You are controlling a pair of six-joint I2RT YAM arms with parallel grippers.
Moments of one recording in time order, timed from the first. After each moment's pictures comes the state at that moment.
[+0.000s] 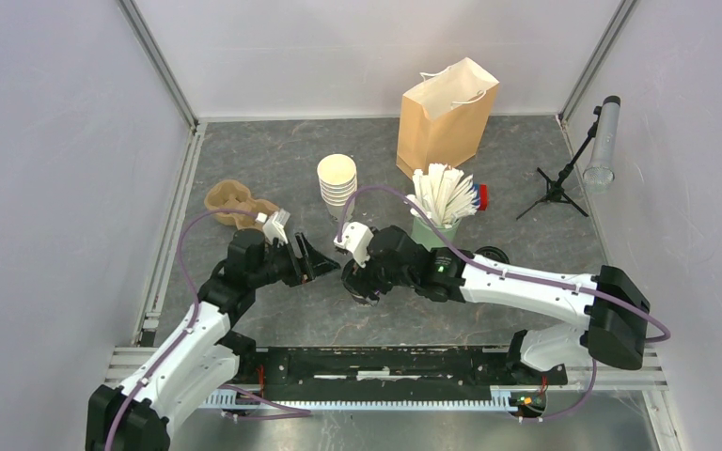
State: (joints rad) left arm -0.37 0.74 0.40 -0.17 0.51 -0.77; right arm 1.13 1.37 0.98 -0.30 0.10 -0.02
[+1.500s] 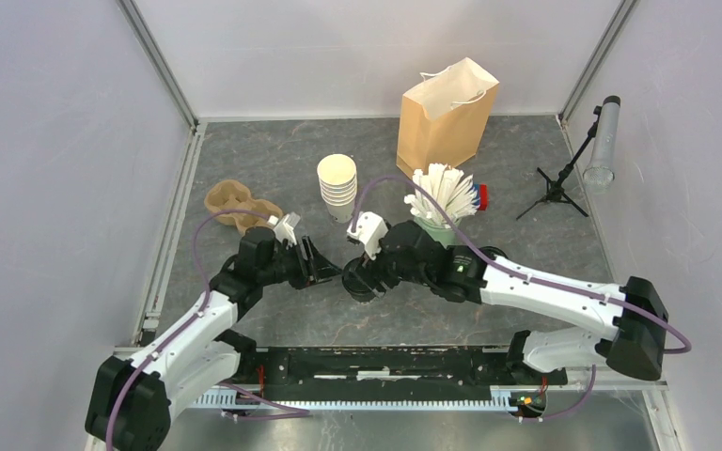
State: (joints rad) left arm -0.40 0.88 0.38 -0.10 0.55 -0.80; right arm 1.12 1.29 0.99 -0.34 0.13 -0.01
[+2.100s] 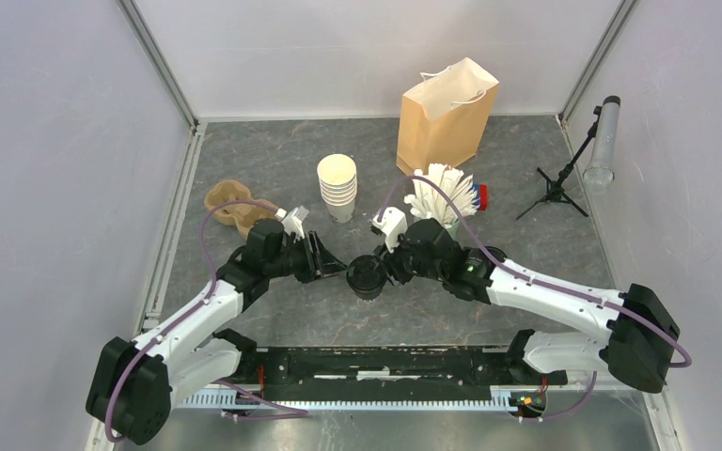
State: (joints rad) left arm -0.45 0.98 0.45 -0.07 0.53 -0.79; right arm 0.97 1.22 0.80 -0.16 0.00 0.06
